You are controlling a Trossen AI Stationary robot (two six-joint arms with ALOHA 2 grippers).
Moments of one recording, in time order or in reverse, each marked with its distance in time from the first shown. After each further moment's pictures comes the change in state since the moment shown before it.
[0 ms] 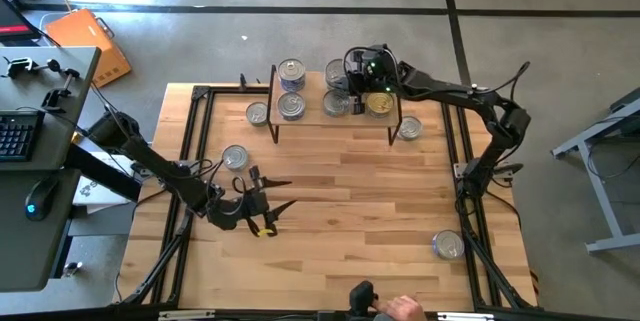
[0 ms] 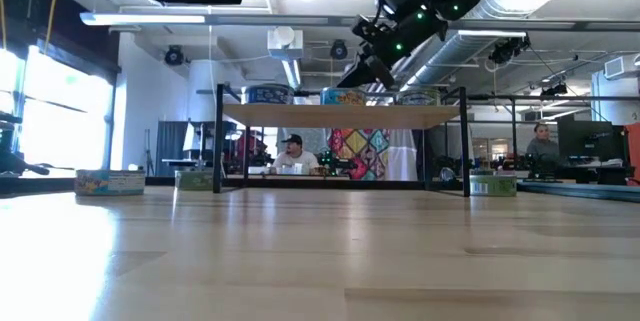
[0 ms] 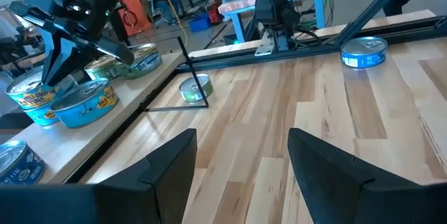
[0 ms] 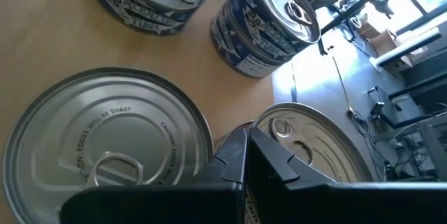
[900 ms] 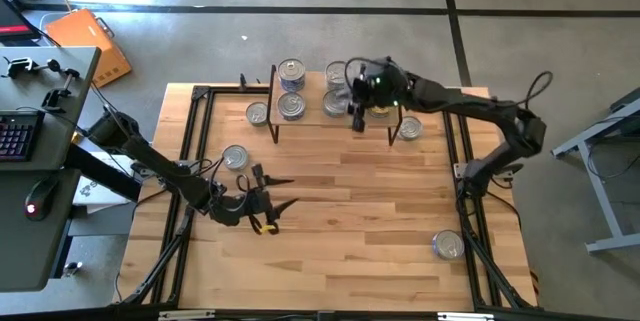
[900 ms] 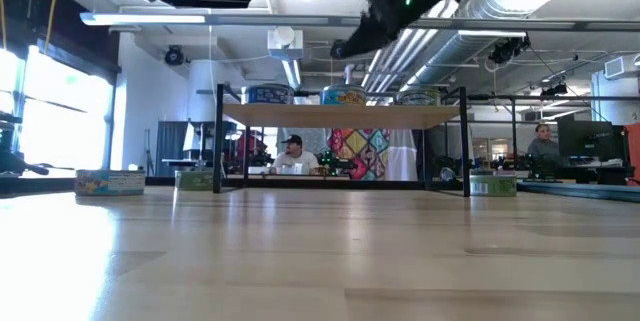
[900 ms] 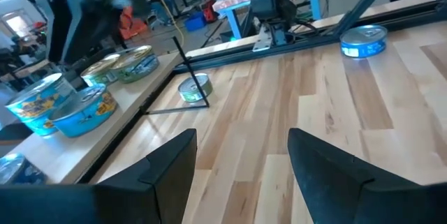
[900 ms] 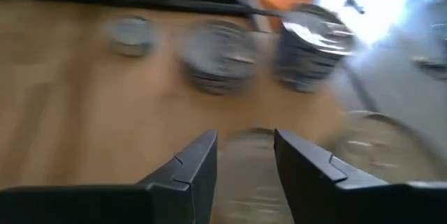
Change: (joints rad) left arm 0.037 0.000 0.000 -0.003 0.054 0.063; right arm 0.167 -0.152 -0.003 -0.163 0.036 0.501
